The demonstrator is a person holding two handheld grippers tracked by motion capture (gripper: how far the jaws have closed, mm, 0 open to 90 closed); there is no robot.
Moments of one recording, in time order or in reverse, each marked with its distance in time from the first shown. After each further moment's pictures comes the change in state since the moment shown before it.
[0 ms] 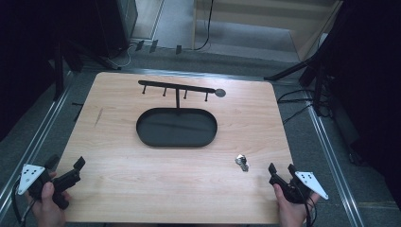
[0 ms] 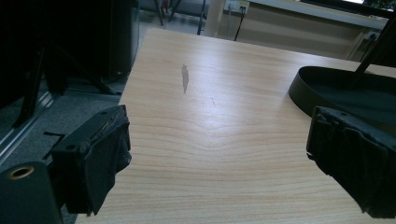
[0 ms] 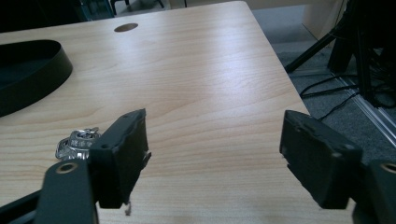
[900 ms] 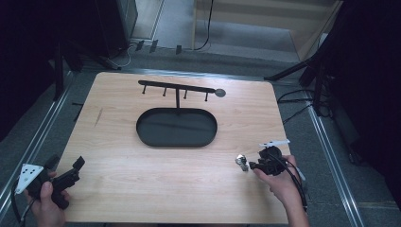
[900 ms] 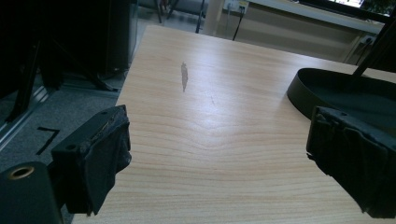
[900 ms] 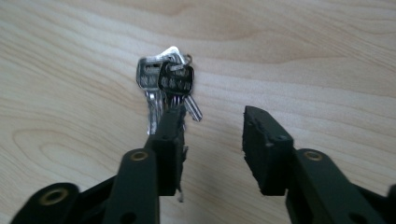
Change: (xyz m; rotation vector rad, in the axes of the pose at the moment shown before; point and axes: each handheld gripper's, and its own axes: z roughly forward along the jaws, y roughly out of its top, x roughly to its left) left arm 0.002 0.000 0.001 0.007 -0.011 -0.025; right arm 0.066 0.068 0.061 0.750 0.155 -0.331
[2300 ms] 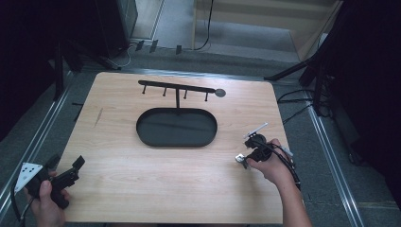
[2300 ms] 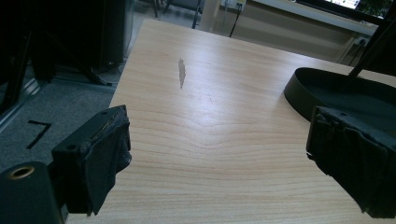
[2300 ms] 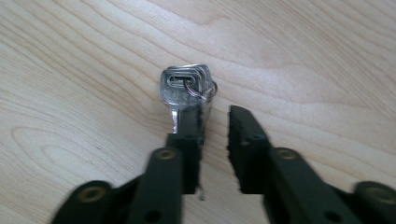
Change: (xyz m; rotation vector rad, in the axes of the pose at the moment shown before) left arm 0.003 0.001 0.002 0.018 -0.021 -0.029; right arm 0.012 0.045 0.015 0.197 0.001 -0.157
